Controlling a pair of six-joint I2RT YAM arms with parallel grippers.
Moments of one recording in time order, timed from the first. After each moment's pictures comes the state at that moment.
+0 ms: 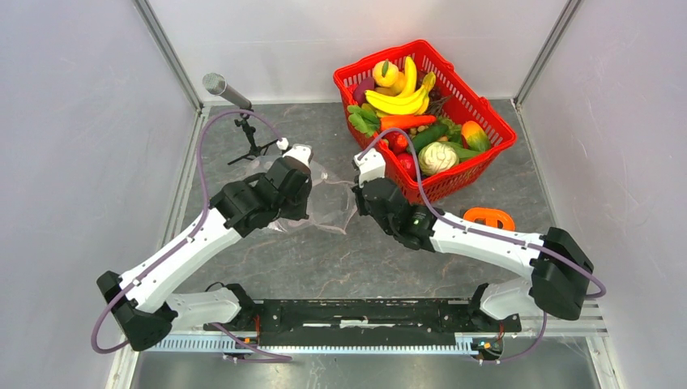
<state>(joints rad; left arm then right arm) -0.80 1.13 1.20 -0.95 -0.36 -0.47 1.00 1.38 0.92 0.03 0.53 0.25</state>
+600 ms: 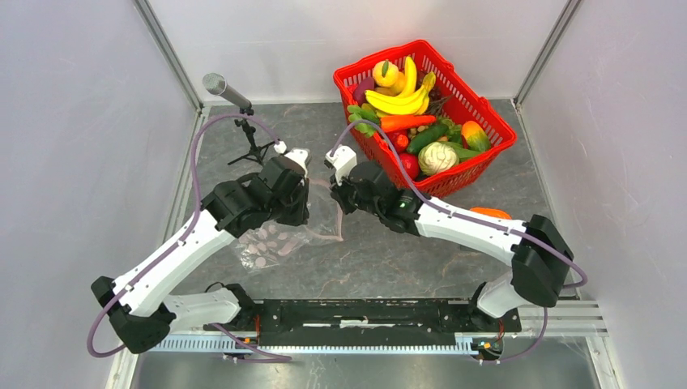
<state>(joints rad) -0.80 1.12 1.29 -1.05 -0.17 -0.52 0.96 1.51 1.11 -0.04 0.13 0.11</state>
